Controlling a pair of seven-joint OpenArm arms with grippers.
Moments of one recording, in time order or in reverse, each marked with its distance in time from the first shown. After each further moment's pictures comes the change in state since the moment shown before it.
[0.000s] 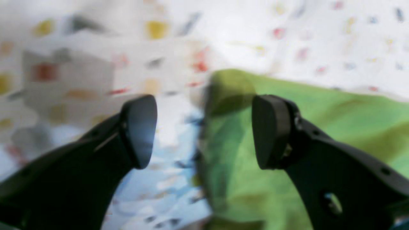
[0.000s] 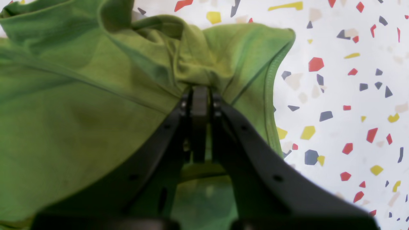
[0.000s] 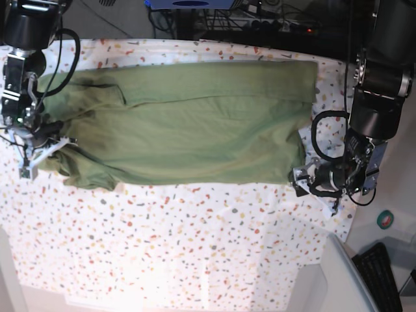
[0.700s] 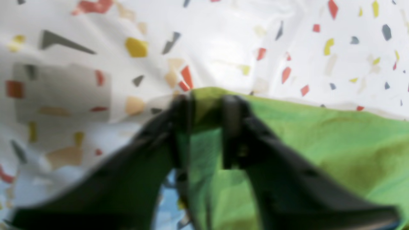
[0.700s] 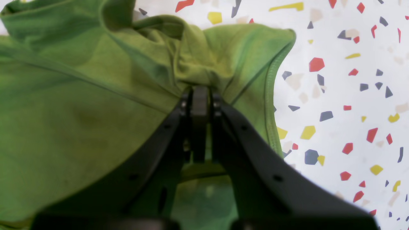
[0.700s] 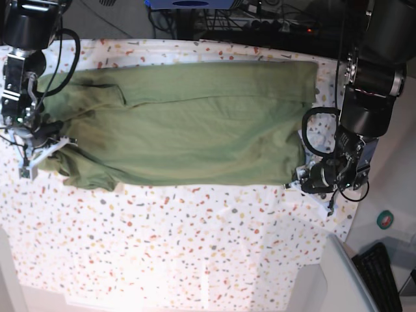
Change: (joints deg) left arm 0.6 2.8 -0.2 -3.1 0.3 0.4 -7.8; right arm 0.0 0.0 0.0 0.0 0.0 0.0 0.0
